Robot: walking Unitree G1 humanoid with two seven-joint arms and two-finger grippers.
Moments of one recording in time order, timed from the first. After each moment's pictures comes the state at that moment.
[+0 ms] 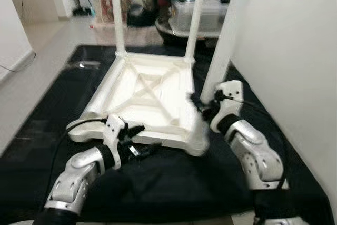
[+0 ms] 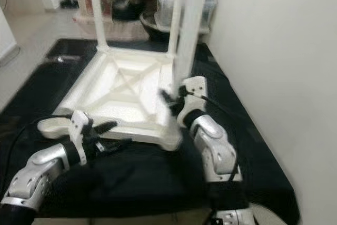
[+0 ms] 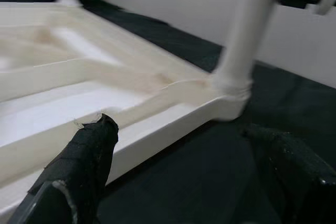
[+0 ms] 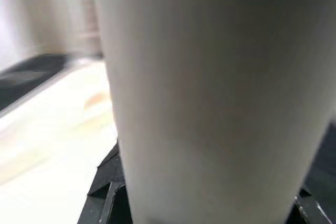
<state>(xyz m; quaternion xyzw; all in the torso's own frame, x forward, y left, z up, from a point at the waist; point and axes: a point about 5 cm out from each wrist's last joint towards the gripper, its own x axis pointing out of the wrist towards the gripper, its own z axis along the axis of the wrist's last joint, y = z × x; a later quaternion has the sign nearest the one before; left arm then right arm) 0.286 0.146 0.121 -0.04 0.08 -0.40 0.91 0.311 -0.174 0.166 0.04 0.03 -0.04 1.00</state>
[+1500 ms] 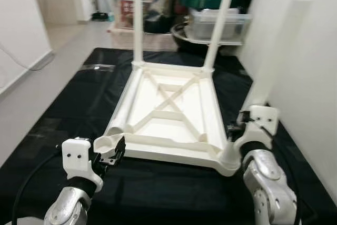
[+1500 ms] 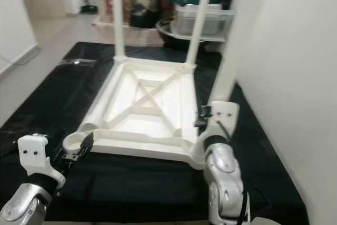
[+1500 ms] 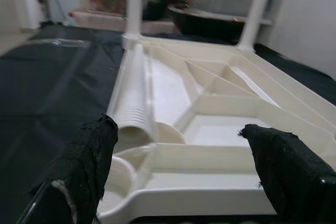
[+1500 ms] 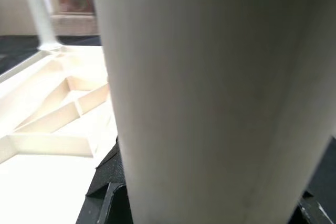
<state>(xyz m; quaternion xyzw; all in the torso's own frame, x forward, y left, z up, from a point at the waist) 0.212 0.170 0.134 -0.05 0.00 -0.08 1.00 0.267 -0.161 0.171 0.01 0.04 -0.03 1.00</state>
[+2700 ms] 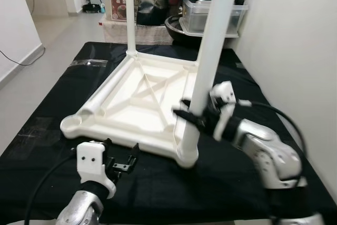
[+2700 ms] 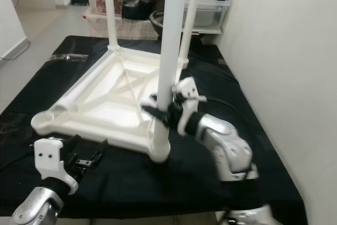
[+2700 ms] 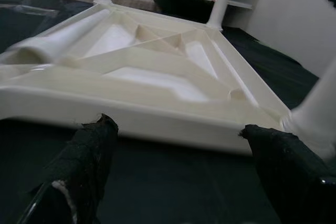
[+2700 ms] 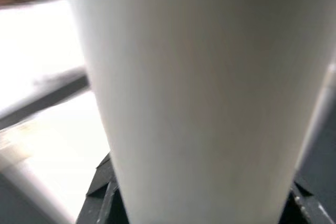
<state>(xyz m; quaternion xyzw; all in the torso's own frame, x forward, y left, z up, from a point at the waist) 0.205 0.142 0.130 -0.09 0.04 -0.12 0.99 0.321 -0.159 0.186 0.07 0.04 0.10 0.99</state>
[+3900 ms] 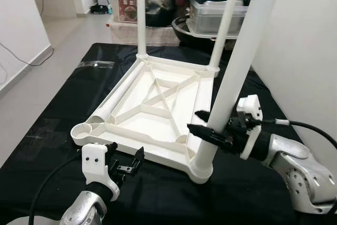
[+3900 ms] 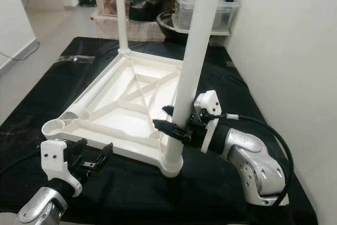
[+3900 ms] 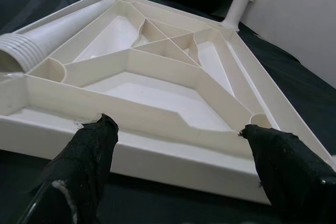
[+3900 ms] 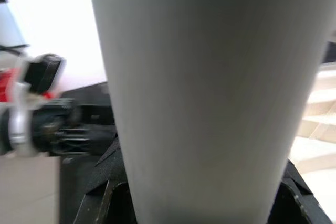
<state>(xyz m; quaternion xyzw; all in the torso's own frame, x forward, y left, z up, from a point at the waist) 0.209 0.138 0.125 -0.12 0.06 -0.14 0.98 0.263 -0.158 0.201 0.02 0.01 0.52 0.85</state>
